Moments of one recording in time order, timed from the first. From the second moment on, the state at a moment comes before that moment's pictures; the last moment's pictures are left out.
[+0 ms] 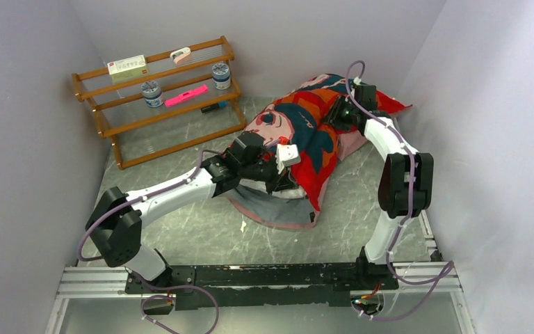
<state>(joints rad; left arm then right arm) -0.85 1.51 1.13 -0.03 0.62 0.14 0.02 1.87 1.46 -0.27 -0.32 0.46</state>
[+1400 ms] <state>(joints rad) -0.86 1.31 0.97 -0.10 0.61 0.18 0.06 1.72 1.15 -0.17 -0.33 0.65</state>
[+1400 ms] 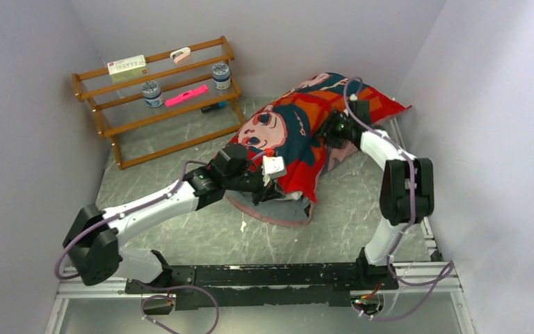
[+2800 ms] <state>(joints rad) -0.82 1.62 1.21 0.13 0.73 -0.19 0.50 0.51 0.28 -0.35 0.03 0.86</state>
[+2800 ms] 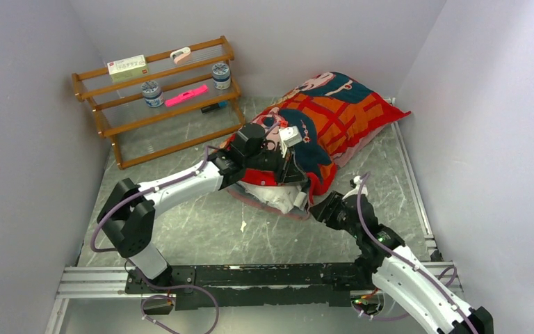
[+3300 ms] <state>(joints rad) -0.80 1.65 1.23 0.15 0.72 -0.21 0.74 0.61 0.12 -0.05 0.18 0.97</state>
